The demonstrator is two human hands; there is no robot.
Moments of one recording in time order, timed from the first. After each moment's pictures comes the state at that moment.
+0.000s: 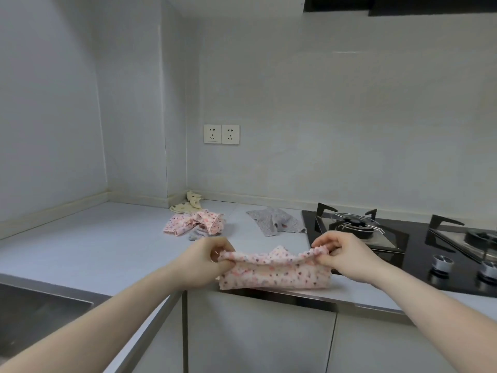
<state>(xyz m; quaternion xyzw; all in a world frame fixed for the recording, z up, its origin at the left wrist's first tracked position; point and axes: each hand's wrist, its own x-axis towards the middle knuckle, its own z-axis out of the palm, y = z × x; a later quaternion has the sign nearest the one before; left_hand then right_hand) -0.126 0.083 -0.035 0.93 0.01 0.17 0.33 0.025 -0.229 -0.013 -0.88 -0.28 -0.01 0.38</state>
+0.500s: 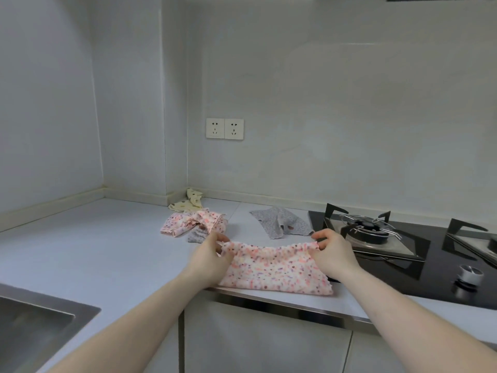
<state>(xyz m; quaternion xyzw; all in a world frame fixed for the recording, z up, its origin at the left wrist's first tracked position) -0.048 0.099 -0.079 0.86 0.17 0.24 0.41 0.079 -0.157 -0.048 -0.90 -0.15 -0.09 0.40</state>
